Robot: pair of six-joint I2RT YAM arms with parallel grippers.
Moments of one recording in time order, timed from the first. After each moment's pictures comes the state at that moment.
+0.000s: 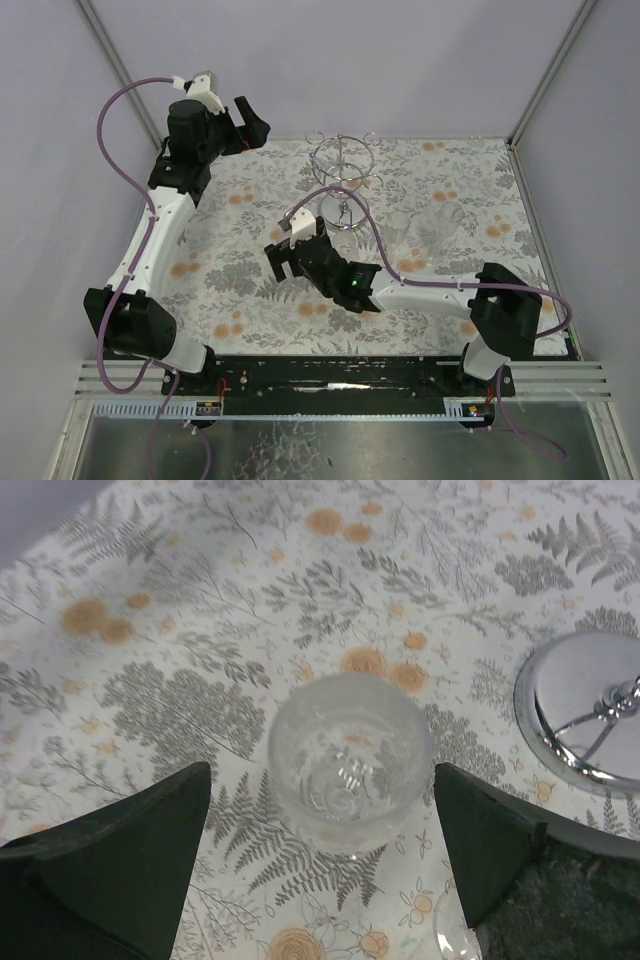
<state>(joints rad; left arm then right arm) -0.12 1.49 1.53 -0.27 0.18 -0.39 1.16 1.67 1.06 0.23 0.51 0.21</state>
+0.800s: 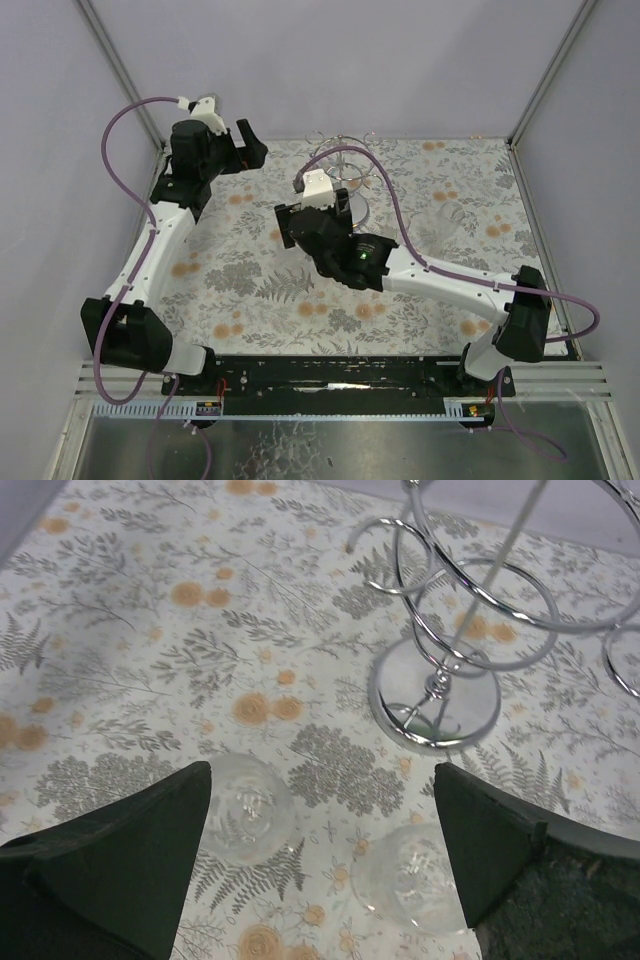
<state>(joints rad) -0.12 1.42 1.38 -0.24 0.16 -0.33 1.16 1.61 1.45 -0.30 0.81 0.34</state>
